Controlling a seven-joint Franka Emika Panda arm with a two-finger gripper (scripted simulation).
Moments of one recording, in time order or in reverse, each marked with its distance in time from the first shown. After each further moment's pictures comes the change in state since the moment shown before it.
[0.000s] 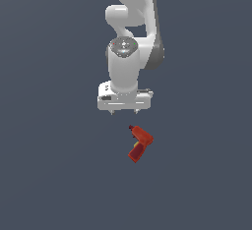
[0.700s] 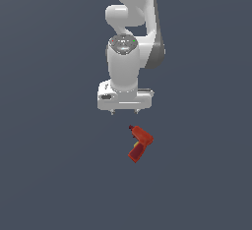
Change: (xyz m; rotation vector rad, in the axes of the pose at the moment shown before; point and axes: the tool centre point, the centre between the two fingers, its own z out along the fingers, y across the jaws) arm 0.004 -0.002 -0.006 0.010 0.019 0.019
